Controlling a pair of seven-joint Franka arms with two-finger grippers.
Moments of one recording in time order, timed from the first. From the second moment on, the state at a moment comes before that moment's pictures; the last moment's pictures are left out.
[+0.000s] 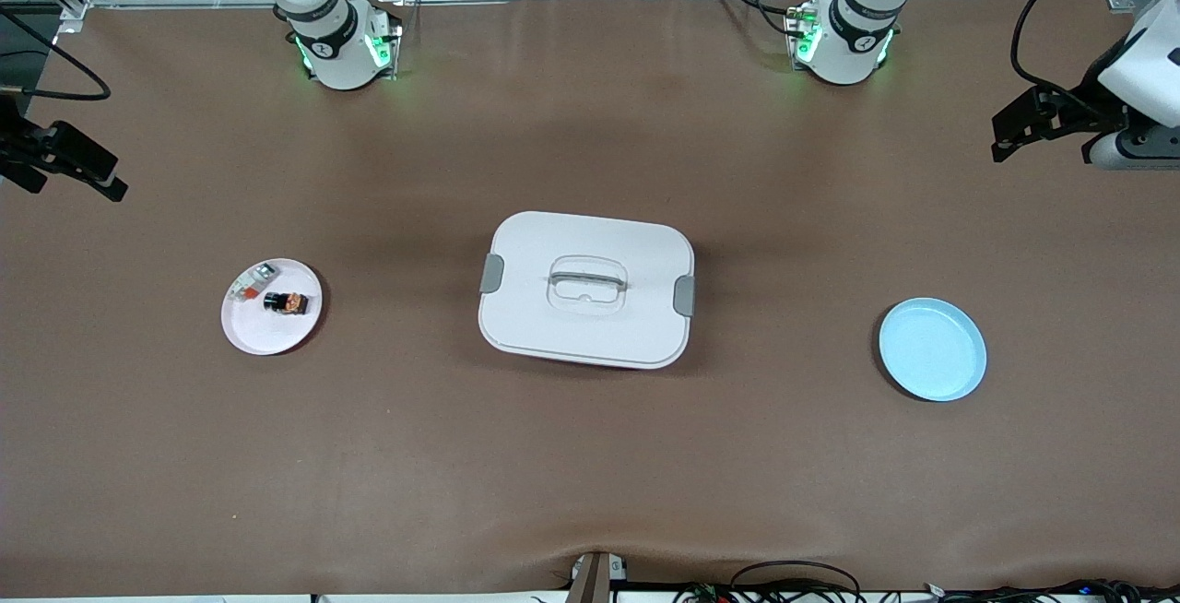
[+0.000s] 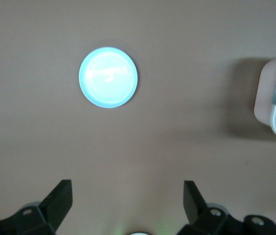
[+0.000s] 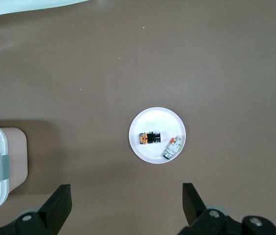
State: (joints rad) left arm -0.04 -0.04 -0.06 -1.54 0.03 1.47 -0.05; right arm -0.04 -0.05 0.01 -1.58 0.02 1.64 0.11
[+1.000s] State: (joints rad) left arm -0.03 -0.04 -0.07 -1.52 0.03 1.46 -0.06; right arm -0.04 -0.07 0.01 -1.63 0.02 1.64 0.11
